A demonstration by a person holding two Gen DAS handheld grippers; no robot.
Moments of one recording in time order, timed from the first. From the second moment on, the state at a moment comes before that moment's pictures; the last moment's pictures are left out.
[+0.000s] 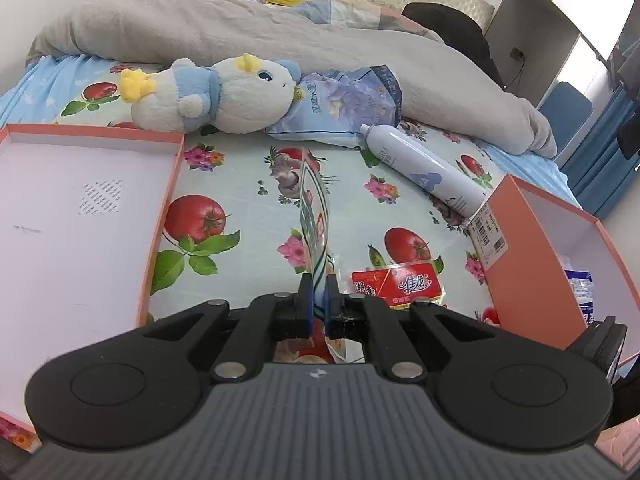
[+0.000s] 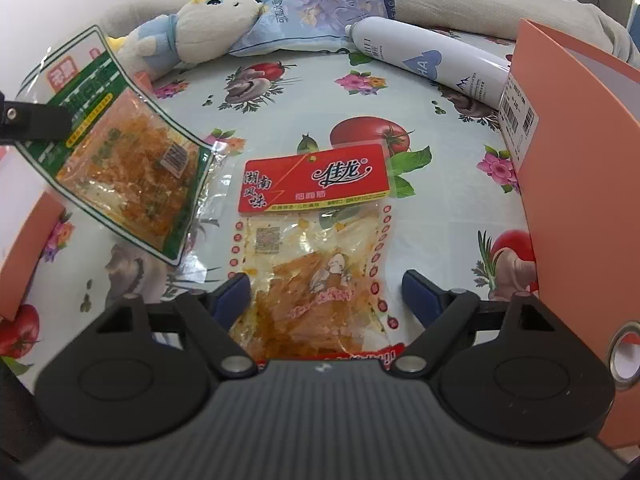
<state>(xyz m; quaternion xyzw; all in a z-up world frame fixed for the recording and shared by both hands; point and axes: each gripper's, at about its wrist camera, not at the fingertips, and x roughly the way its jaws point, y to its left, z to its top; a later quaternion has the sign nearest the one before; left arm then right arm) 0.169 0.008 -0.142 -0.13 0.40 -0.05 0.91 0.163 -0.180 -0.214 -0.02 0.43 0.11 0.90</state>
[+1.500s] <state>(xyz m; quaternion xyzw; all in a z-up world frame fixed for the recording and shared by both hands) 0.195 -0.115 0.030 -0.11 0.31 -0.19 0.92 0.150 -0.299 0.006 0.07 0.30 0.03 0.95</state>
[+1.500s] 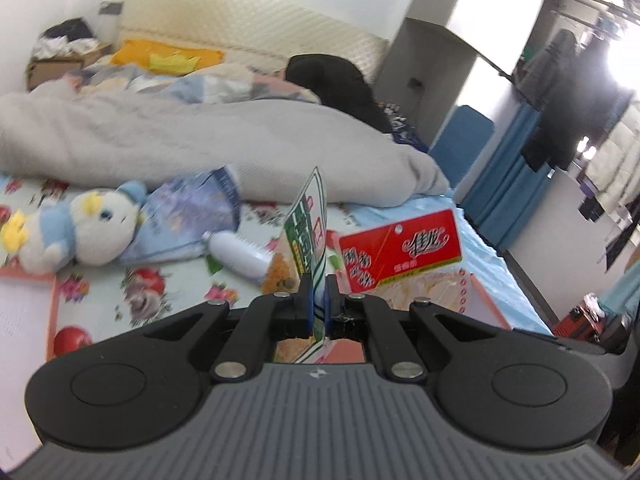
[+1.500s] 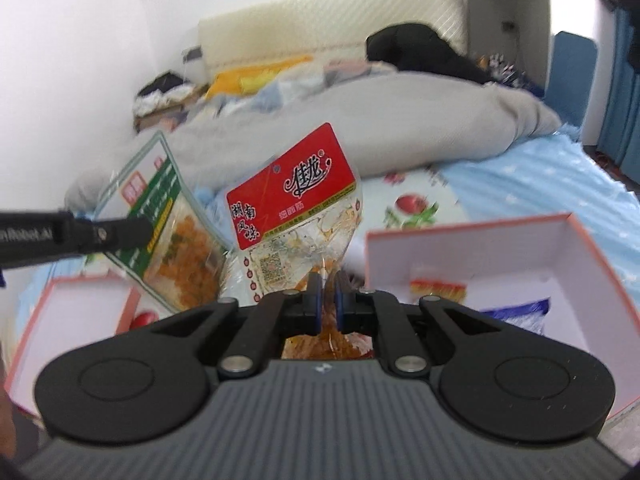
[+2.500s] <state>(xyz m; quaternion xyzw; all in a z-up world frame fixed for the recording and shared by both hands) 0.258 -0.322 -0.010 0.00 0.39 -0.31 0.87 0.163 -0.425 -0.040 0.10 0.35 -0.09 0.93</state>
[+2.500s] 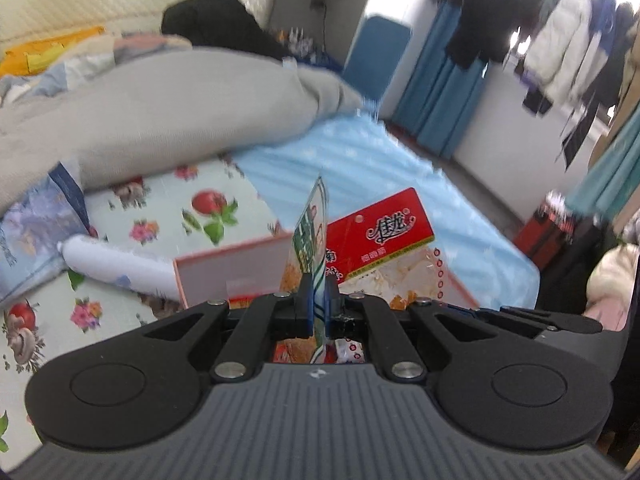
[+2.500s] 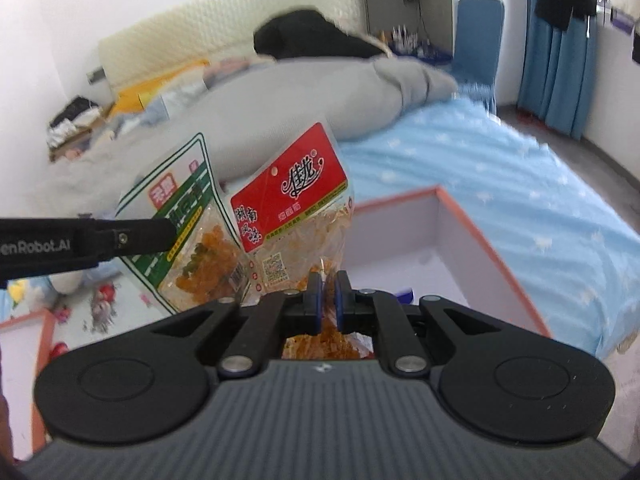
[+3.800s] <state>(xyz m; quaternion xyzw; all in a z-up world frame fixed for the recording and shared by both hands) 0.166 -0.240 0.096 0.01 0.27 -0.31 0.91 0.073 -0.396 0.061 0.09 0.23 -0.08 0.96</state>
